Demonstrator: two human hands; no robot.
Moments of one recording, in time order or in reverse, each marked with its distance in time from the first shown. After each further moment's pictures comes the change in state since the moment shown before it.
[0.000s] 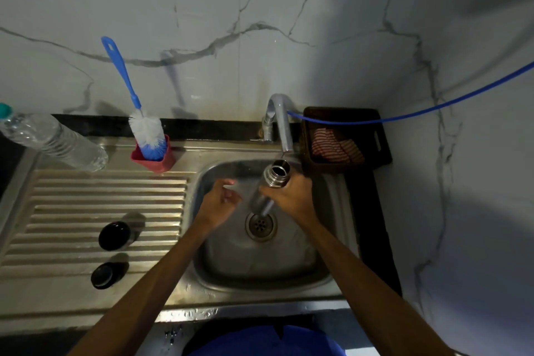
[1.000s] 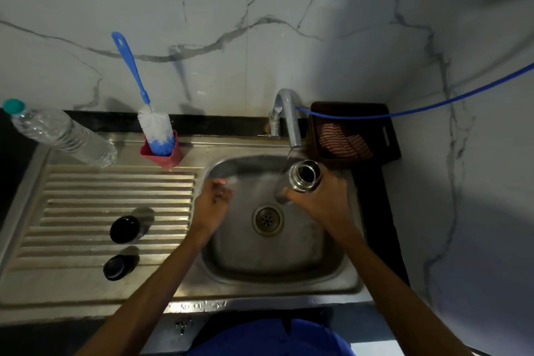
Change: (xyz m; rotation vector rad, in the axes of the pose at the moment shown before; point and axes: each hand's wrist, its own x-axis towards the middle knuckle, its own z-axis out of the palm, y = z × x) left_hand -0.024 0.003 -0.020 -0.056 0.176 0.003; right_hand -0.031 0.013 -0.044 -0.060 0.091 -0.108
